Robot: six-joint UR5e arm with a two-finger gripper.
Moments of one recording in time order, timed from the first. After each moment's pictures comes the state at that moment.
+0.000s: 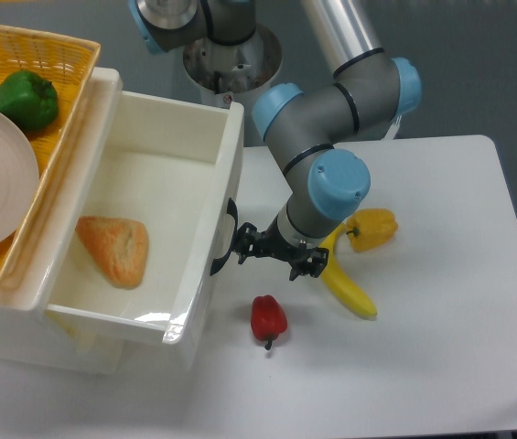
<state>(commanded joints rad) 2.48 -1.96 -1.60 -1.31 1.29 0.69</state>
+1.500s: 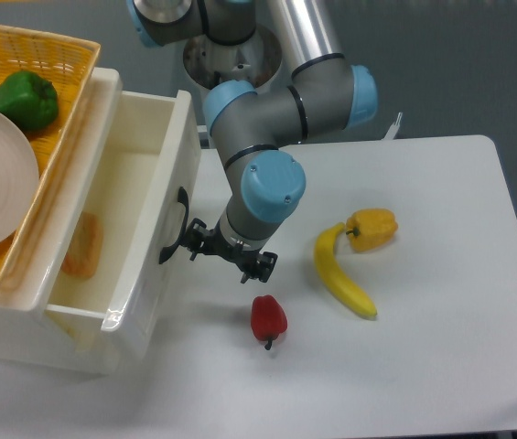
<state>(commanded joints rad) 2.34 -1.94 -1.60 -1.31 1.30 0.70</state>
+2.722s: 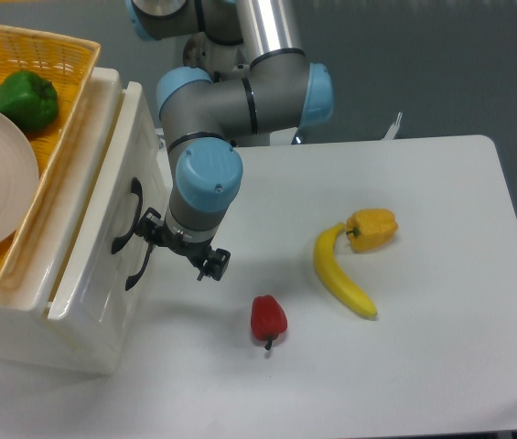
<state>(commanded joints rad) 2.24 -1.91 -1.60 -1.30 1.30 0.69</state>
